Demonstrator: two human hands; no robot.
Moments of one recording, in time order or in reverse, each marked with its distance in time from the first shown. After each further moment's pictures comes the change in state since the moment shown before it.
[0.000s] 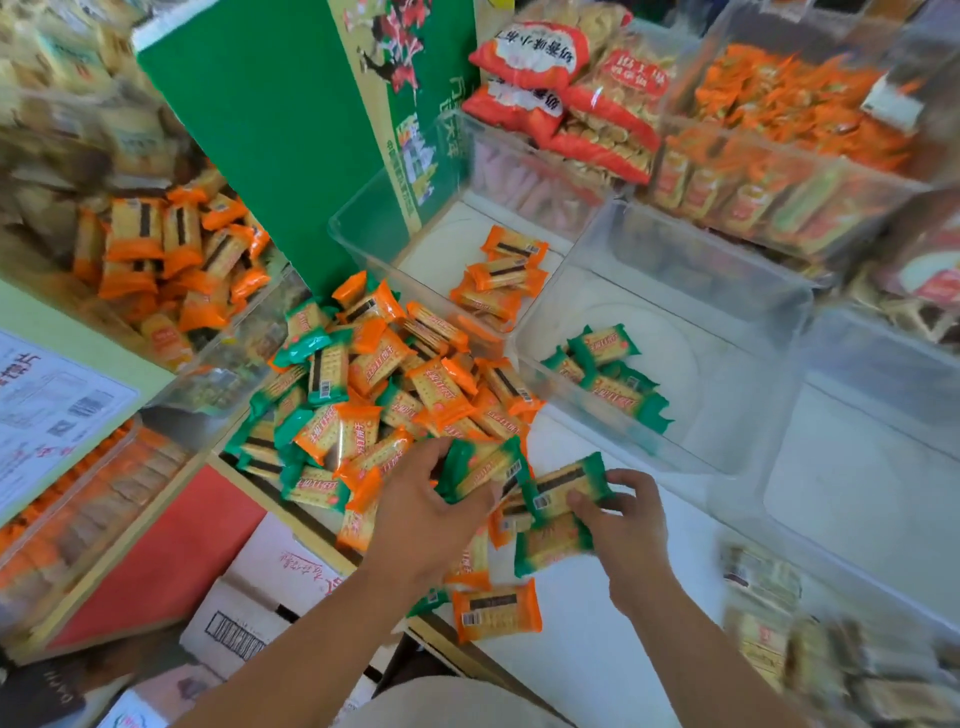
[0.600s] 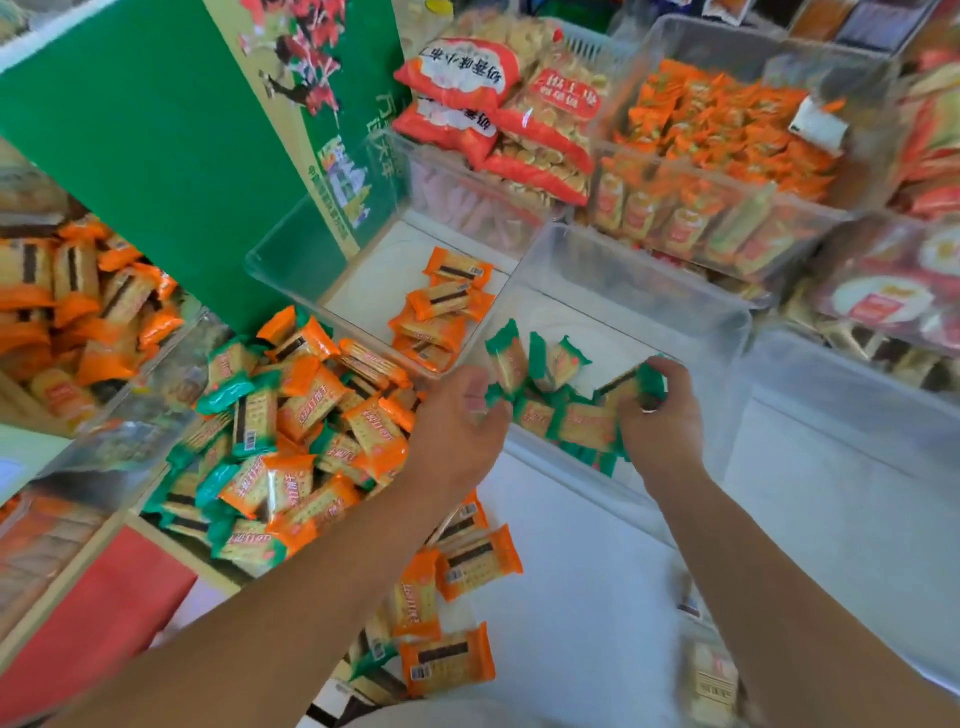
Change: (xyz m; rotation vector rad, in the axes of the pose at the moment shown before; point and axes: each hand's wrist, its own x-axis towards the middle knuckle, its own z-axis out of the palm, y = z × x) left_hand 0.110 0.075 0.081 0.046 -0.116 0.106; right_hand 0.103 -0.127 -0.049 -0.320 0.212 -0.364
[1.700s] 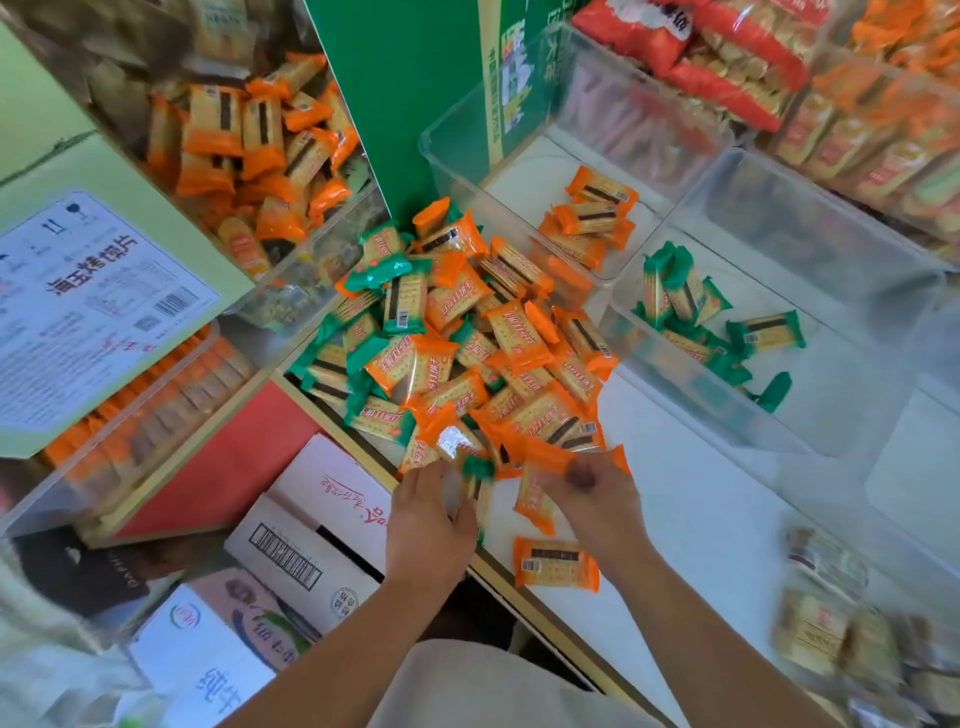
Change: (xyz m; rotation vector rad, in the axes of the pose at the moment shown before) left_hand -0.173 -0.202 -0.074 0.306 0.225 -0.281; right_hand -0.192 0.073 0.130 -0.169 -0.453 0.051
